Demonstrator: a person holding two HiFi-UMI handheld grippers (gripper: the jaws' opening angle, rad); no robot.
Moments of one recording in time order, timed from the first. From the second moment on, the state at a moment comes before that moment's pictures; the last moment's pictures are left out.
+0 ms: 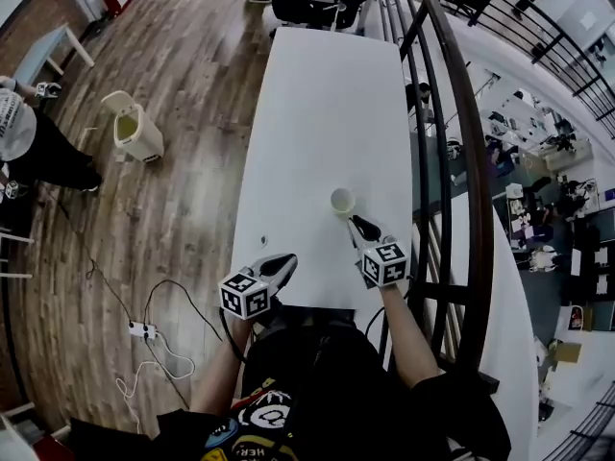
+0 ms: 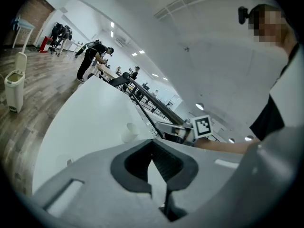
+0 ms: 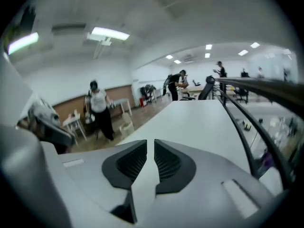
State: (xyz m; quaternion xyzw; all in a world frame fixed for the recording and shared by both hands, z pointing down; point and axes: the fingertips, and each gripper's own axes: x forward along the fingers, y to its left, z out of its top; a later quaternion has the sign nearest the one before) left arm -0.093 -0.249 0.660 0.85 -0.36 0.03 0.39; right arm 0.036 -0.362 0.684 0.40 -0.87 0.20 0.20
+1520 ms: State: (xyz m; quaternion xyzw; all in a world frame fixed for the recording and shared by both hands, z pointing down) left arm 0.035 0.025 0.508 0.89 -0.41 0.09 0.14; right arm 0.102 0.029 0.518 0.45 -0.87 0.19 0.02
